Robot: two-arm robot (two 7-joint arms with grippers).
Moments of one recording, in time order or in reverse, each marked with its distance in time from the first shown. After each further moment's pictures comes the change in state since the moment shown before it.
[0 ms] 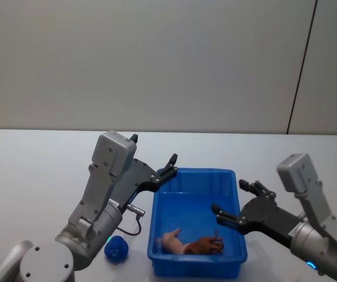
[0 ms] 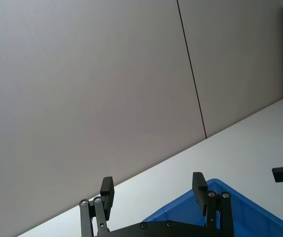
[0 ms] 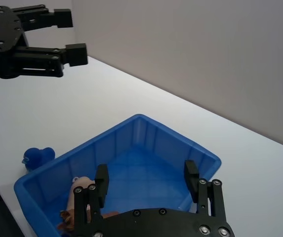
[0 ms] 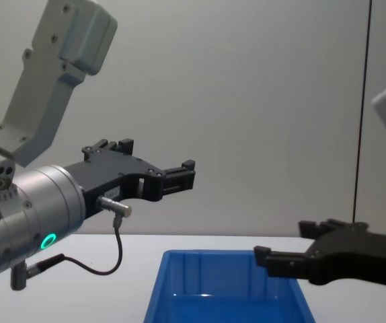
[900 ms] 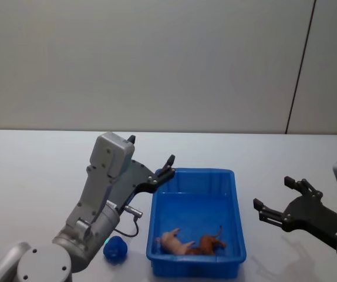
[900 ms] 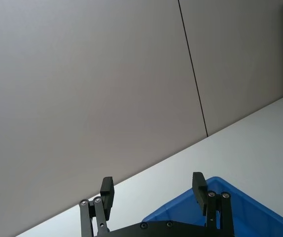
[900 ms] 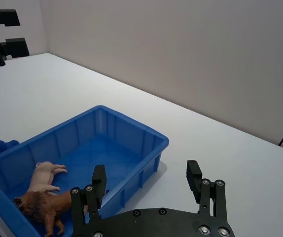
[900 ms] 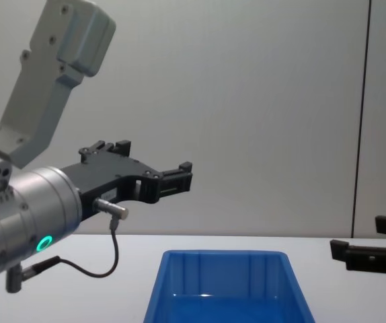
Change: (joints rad) left arm 0.007 0.005 -0.002 -0.008 0.004 0.006 0.007; right arm -0.066 0.119 0.092 -0.029 0.113 -0.049 -0.012
